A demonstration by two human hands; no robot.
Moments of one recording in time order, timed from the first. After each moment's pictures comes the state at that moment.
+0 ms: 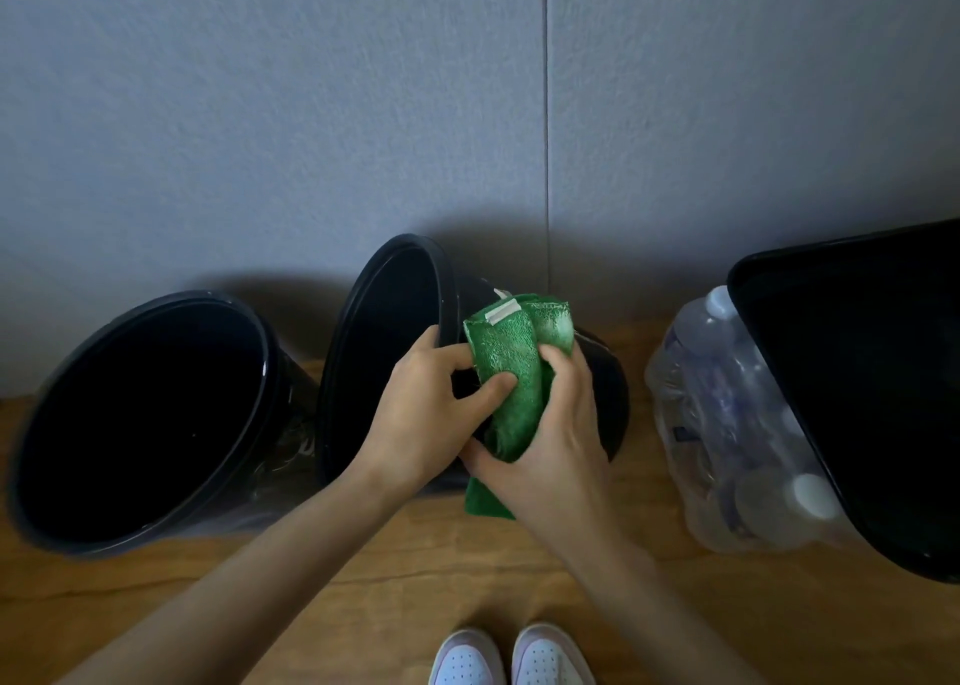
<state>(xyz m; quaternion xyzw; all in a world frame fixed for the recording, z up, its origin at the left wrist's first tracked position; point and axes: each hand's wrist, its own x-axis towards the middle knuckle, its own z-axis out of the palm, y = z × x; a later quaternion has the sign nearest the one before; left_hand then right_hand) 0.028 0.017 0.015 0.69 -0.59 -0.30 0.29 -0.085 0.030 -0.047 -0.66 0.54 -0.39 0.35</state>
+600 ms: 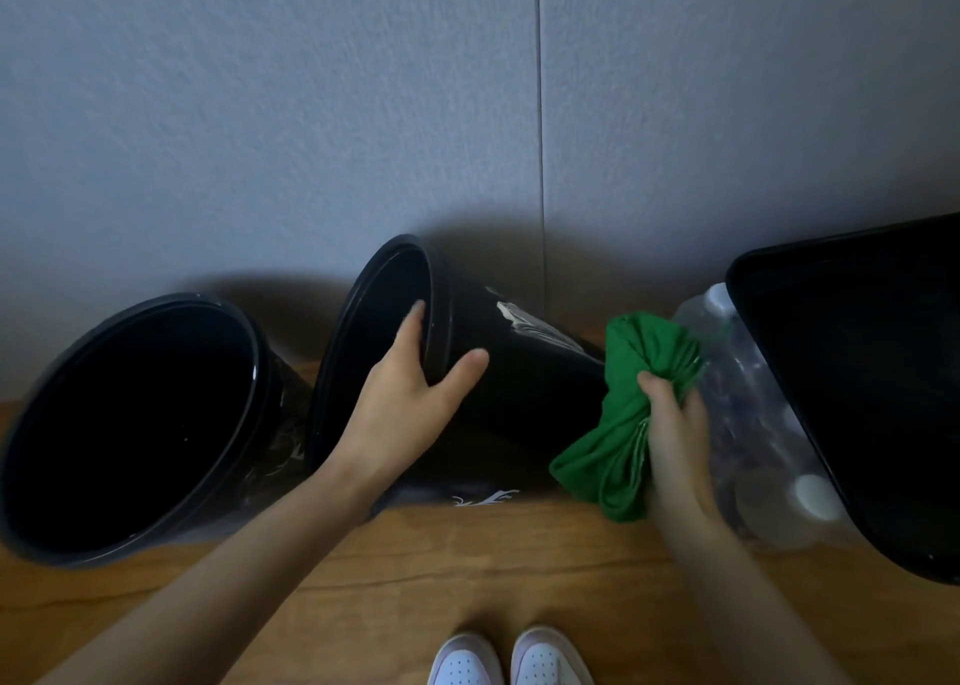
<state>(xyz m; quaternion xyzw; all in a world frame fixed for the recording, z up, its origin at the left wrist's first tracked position) 0.038 0.015 0.015 0.71 -0.53 -0.36 0.31 -0.148 -0.009 -0.070 -0.22 0.62 -0.49 0.57</state>
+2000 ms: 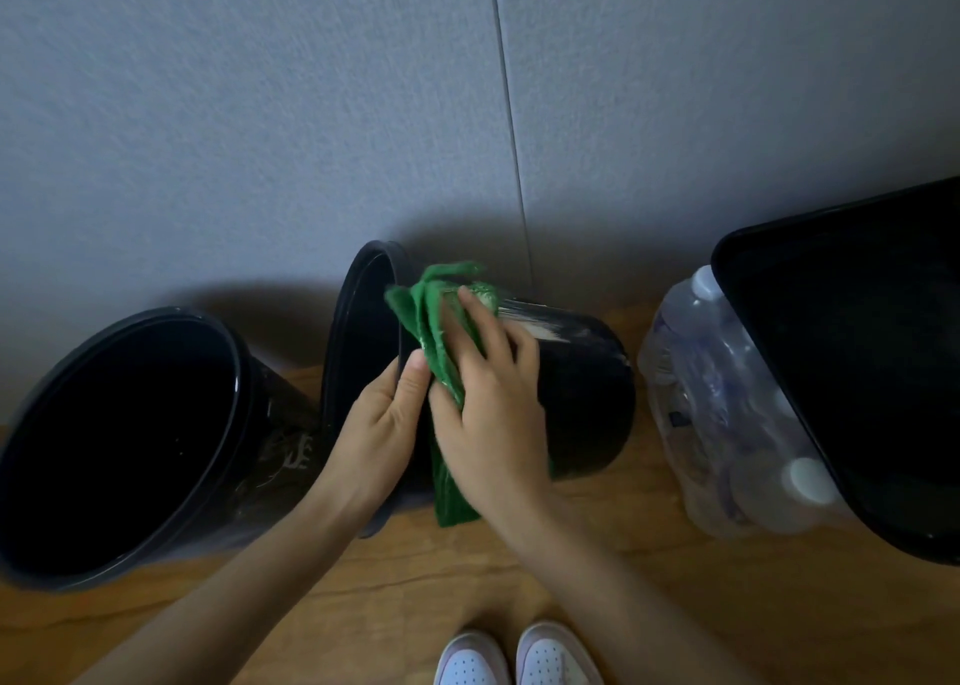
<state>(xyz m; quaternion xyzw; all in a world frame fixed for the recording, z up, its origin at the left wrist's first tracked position) 0.030 0.028 0.004 0.63 -0.43 -0.49 0.42 -0.058 0.008 -0.025 -0.70 0.52 -0.38 0.32</state>
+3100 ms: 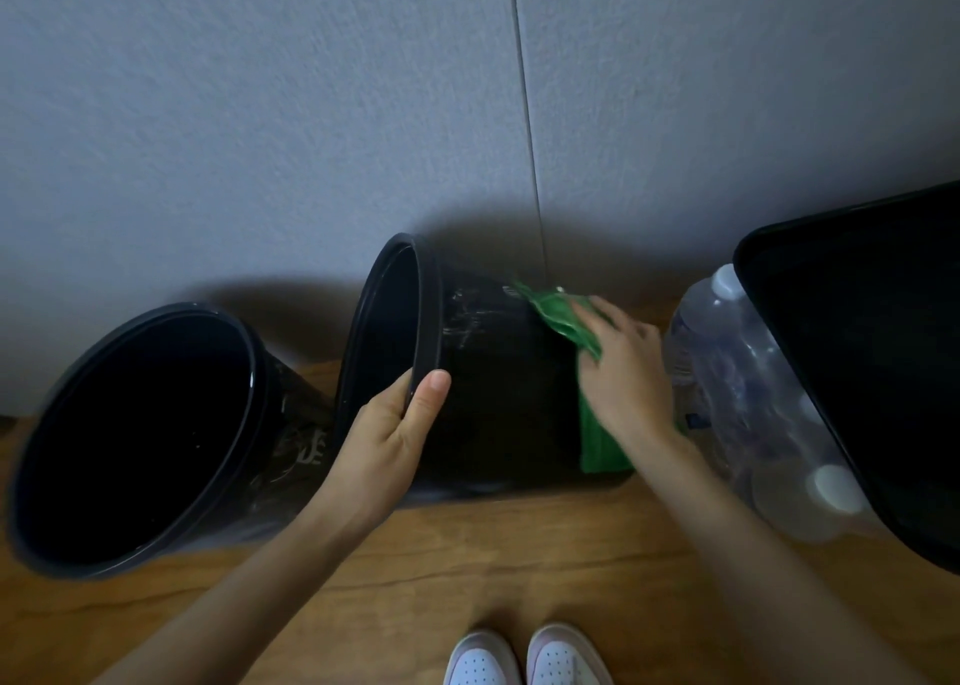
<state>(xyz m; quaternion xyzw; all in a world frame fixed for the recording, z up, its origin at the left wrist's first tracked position) 0.045 0.036 -0.004 0.65 -0.51 -0.43 0.35 -0.130 -0.049 -0.076 -0.66 0.64 -0.24 0.30</state>
